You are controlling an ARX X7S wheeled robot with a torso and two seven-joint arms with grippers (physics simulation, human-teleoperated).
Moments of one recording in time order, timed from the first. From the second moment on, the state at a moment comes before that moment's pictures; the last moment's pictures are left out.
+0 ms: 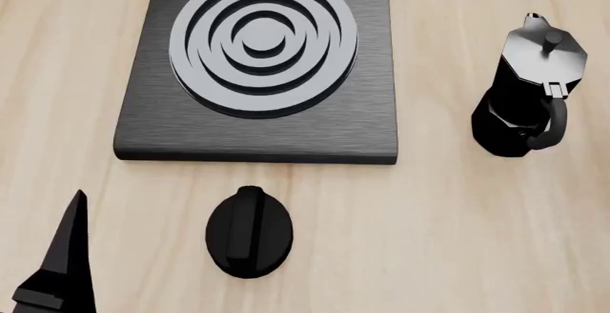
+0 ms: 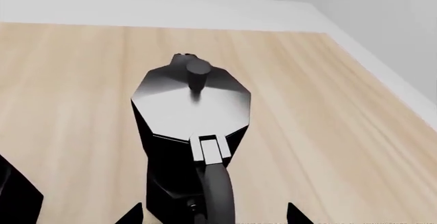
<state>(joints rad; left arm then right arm) -0.24 -0.74 0.33 0.97 -0.76 -0.46 -0.72 0.85 0.79 -0.07 0.53 0.51 0.48 -0.11</state>
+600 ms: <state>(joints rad) -0.24 -0.75 0.34 0.97 -0.76 -0.44 -0.73 0.91 0.76 -0.10 0.63 0.51 0.43 -0.13</state>
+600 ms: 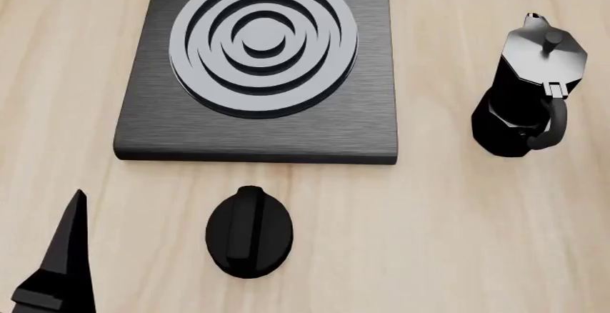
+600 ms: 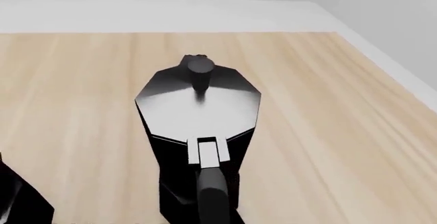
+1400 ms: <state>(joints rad) -0.25 -0.76 0.36 0.97 -0.77 -0.43 -0.74 0.59 0.90 0.17 0.08 0.73 0.62 0.01</state>
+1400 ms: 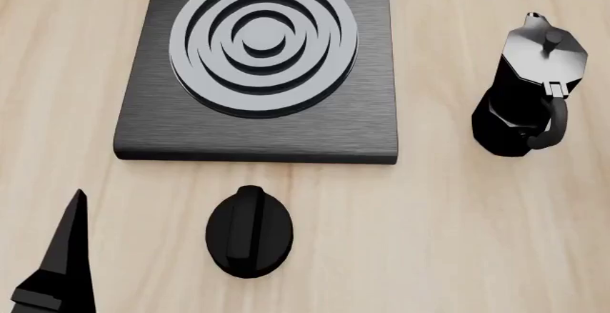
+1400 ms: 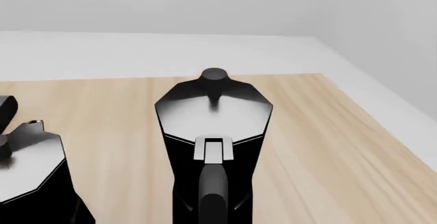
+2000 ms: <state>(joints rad) -0.25 -0.77 0.37 0.97 -0.77 -0.42 -0.74 0.14 0.93 0.74 -0.41 0.97 0.80 0.03</state>
